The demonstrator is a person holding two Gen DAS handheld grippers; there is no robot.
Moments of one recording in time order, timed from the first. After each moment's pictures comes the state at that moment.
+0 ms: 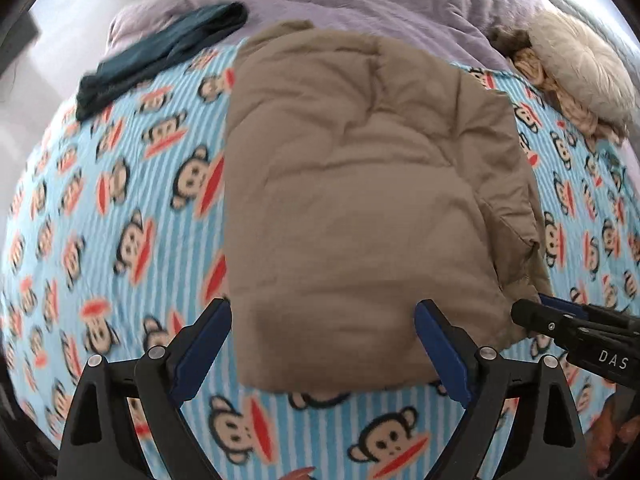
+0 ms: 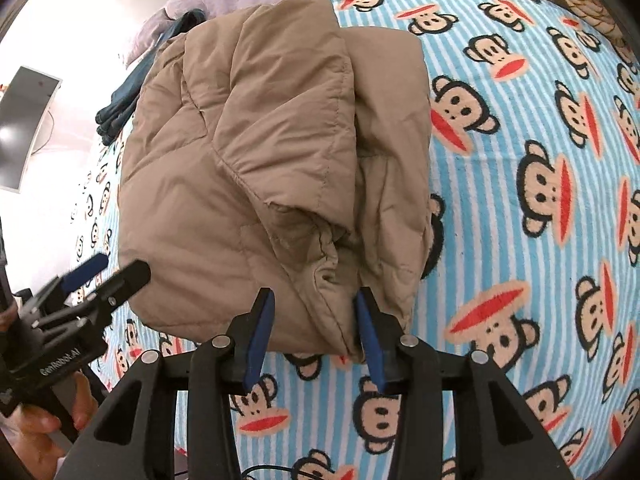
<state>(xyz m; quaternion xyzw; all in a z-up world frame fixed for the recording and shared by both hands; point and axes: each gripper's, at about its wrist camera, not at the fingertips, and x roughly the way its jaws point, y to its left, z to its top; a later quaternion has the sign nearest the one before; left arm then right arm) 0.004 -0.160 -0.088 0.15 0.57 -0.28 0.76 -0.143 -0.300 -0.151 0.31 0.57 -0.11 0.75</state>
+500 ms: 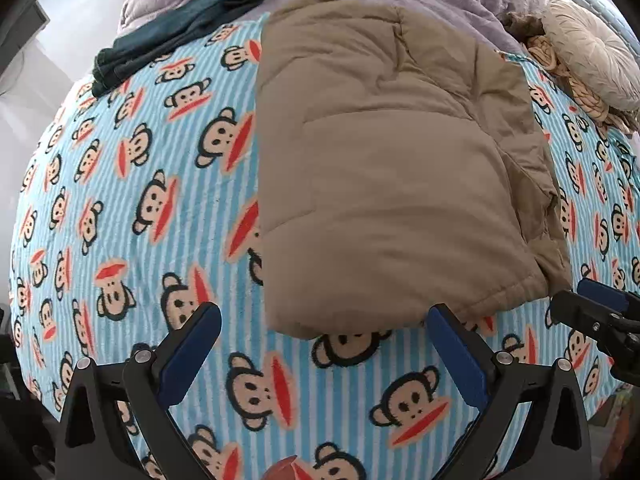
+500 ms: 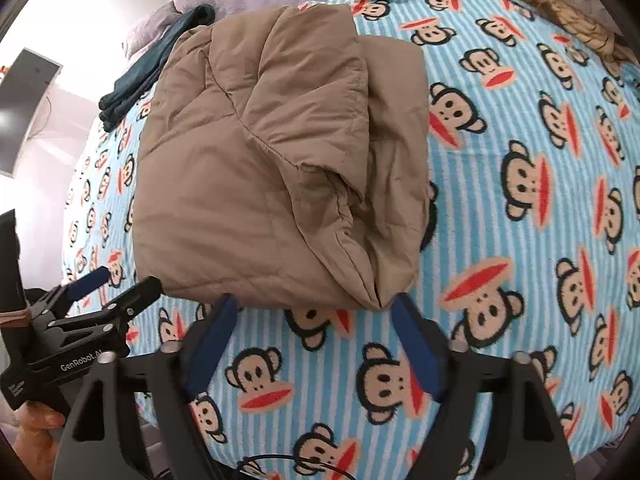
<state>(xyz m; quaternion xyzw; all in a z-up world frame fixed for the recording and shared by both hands) -0.008 -0.131 -0.090 0.18 0.58 -0.25 0.75 -0.160 -0.269 -0.122 0.27 0.58 -0.13 0.75</state>
